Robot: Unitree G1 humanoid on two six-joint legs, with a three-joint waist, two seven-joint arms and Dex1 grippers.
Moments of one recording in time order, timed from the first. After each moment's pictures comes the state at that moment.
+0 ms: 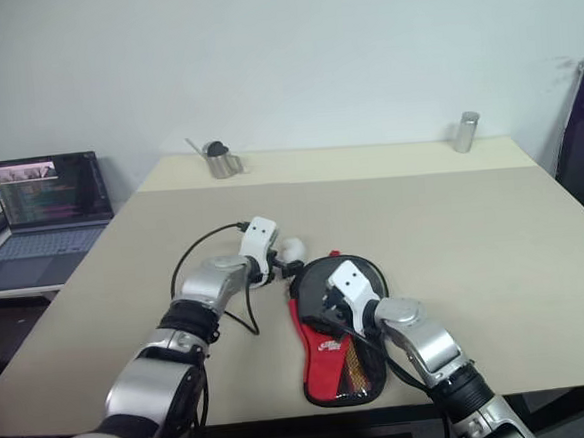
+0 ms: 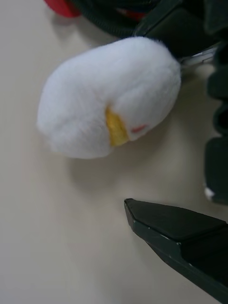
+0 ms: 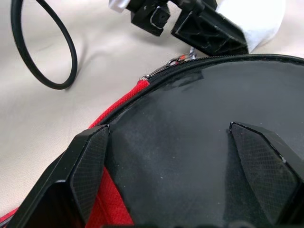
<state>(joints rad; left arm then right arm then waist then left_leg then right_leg) -0.98 0.28 -0.10 0.89 -0.05 0.48 -0.46 -0.48 -0.23 0.36 0.06 0.17 0.54 0.59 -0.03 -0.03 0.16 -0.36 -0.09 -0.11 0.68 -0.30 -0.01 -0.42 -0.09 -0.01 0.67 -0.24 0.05</state>
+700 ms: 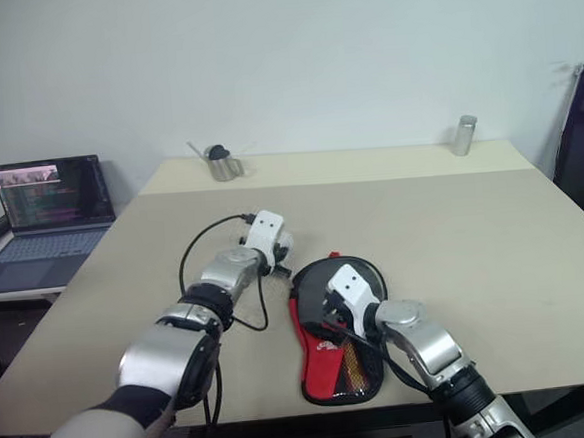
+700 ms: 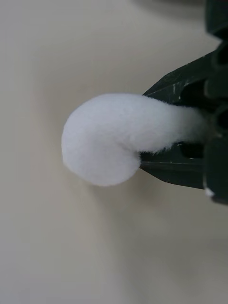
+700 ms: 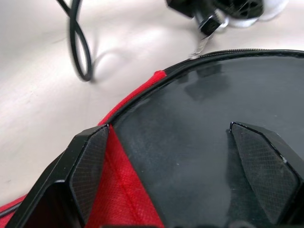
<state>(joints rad) -1.18 0.23 -0.10 1.30 0.08 0.21 -0.27 -0.48 -0.23 0.36 0.03 0.16 0.58 0.65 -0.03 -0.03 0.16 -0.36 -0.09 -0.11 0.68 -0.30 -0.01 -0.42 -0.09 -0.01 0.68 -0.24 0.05</state>
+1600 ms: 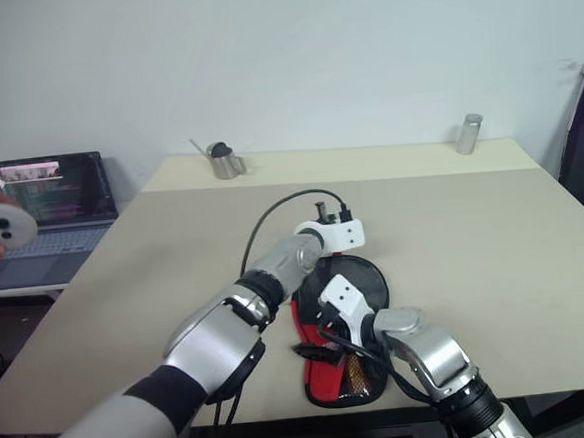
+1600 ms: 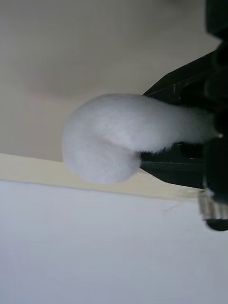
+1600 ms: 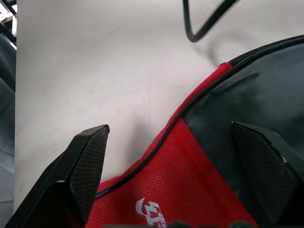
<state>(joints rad) -1.32 0.02 -0.55 1.42 0.69 -0.09 -0.01 -0.42 -0.24 0.37 -0.15 0.19 0.78 0.71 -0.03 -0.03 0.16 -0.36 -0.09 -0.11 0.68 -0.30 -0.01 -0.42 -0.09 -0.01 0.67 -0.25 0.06</state>
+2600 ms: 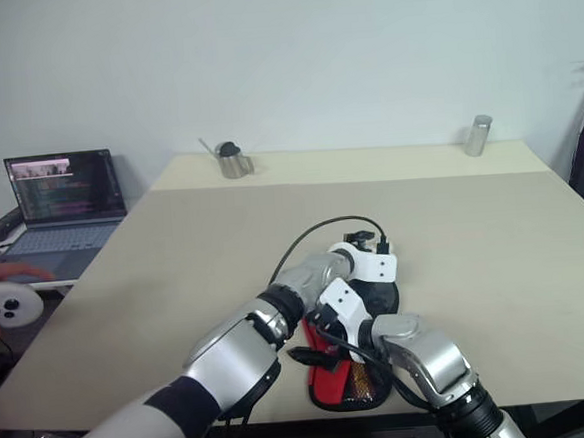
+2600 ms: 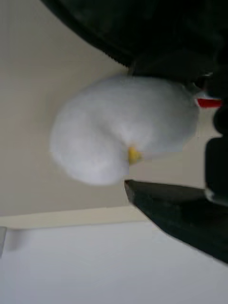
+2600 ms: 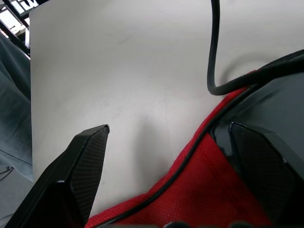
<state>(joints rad) -1.25 -0.06 -0.62 1.37 0.76 -0.19 -0.13 -0.40 -0.22 0.37 -0.19 0.25 0.84 0.67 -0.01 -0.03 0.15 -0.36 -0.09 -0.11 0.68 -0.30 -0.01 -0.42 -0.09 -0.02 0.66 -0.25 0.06</state>
